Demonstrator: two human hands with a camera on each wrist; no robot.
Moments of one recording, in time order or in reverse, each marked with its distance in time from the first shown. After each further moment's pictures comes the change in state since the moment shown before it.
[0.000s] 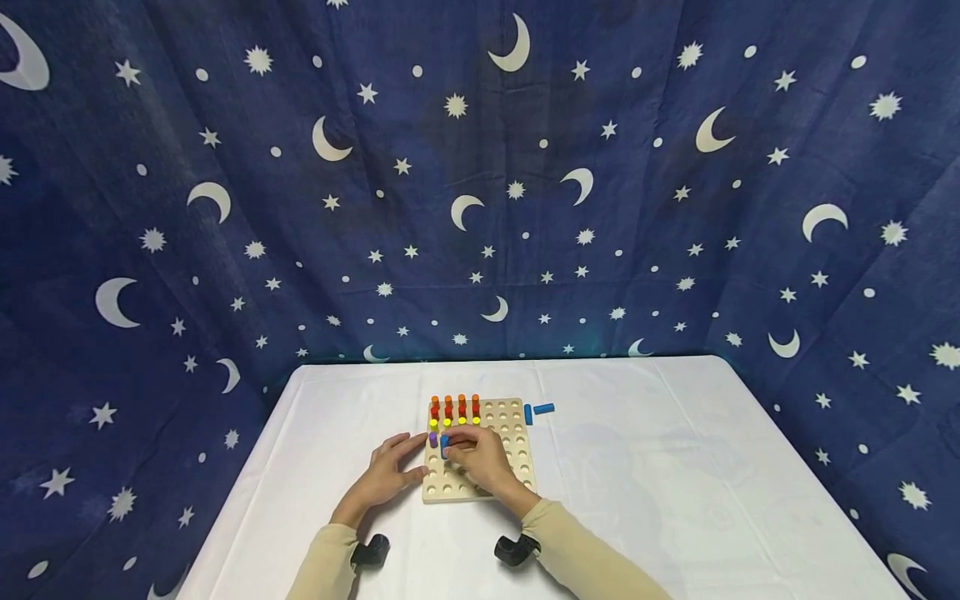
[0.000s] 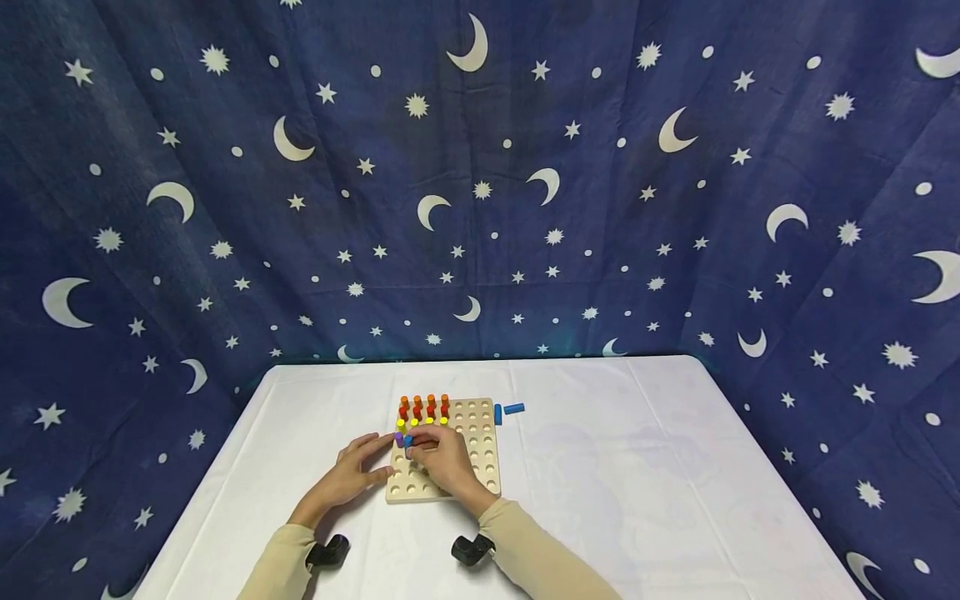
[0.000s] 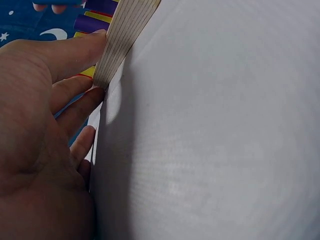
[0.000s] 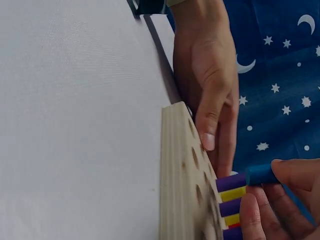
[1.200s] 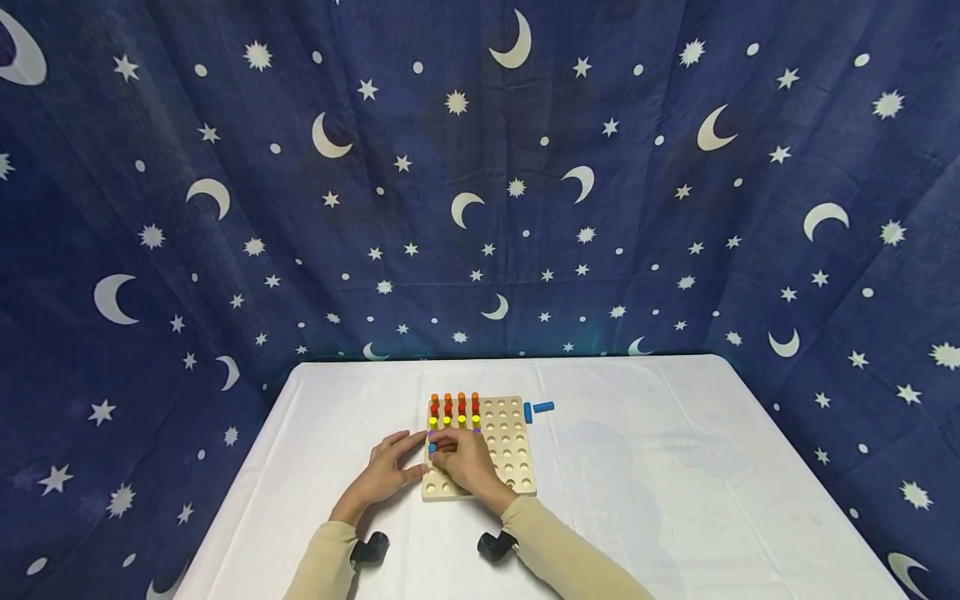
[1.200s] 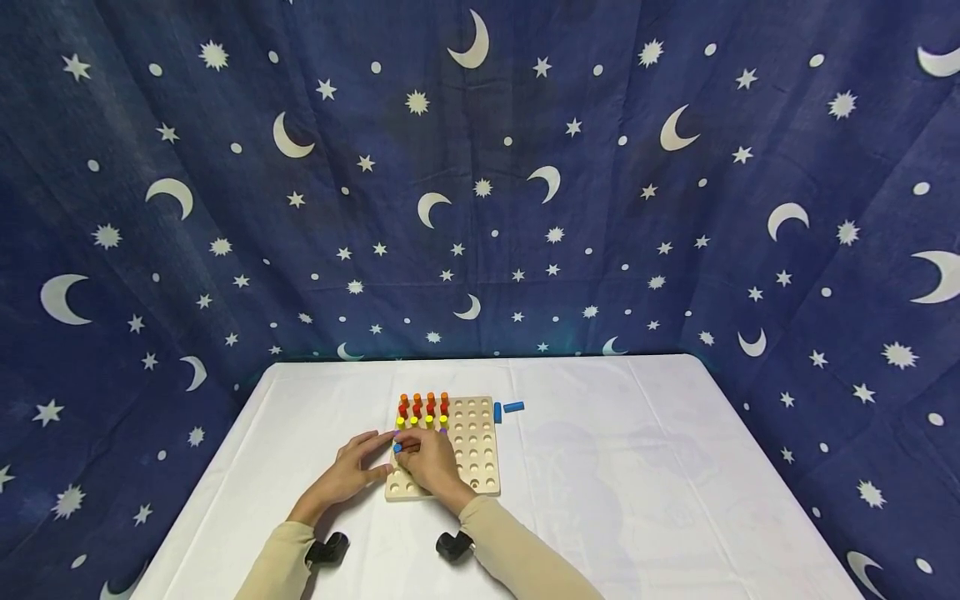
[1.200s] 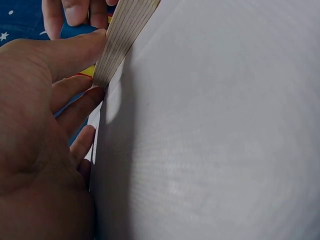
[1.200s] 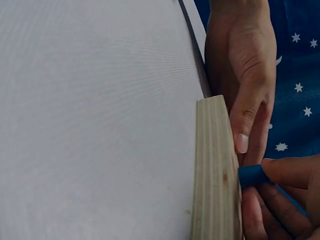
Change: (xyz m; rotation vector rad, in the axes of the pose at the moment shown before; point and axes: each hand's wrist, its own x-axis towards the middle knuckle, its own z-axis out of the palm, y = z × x) left_hand 0.000 -0.002 -0.001 -0.033 0.010 0.023; right_hand 0.007 0.008 0.027 -0.153 0.013 -0.007
